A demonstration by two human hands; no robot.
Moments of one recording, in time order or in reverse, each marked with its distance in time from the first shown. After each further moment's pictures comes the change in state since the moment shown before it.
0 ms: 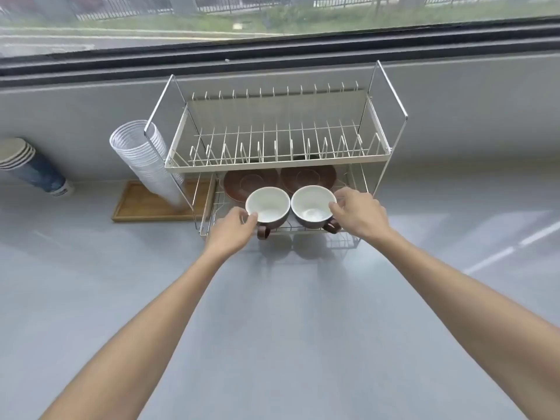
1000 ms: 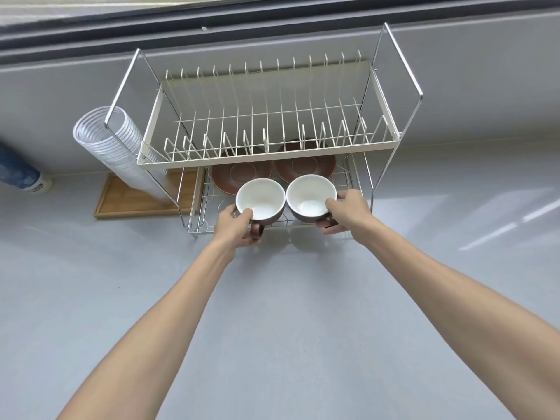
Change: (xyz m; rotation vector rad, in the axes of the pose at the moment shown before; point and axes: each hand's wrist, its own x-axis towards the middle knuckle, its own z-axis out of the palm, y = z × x) left_hand 0.037 0.008 0.035 -0.806 -0.035 -0.310; right_hand 0.026 0.007 0.038 0.778 -0.209 0.365
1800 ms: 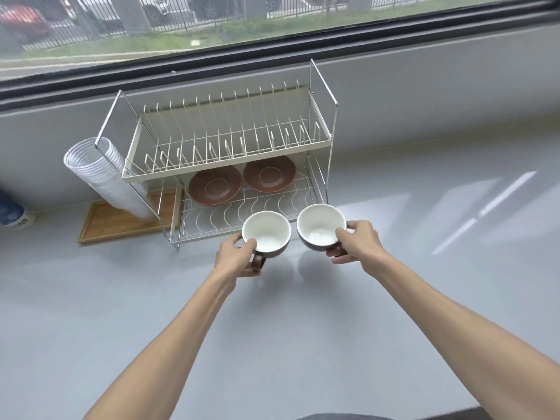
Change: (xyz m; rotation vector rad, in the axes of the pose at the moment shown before) left_hand -0.088 -0.036 0.025 0.145 -0.131 0.069; right_hand -0.099 0.071 -0.062 0.121 0.156 0.040
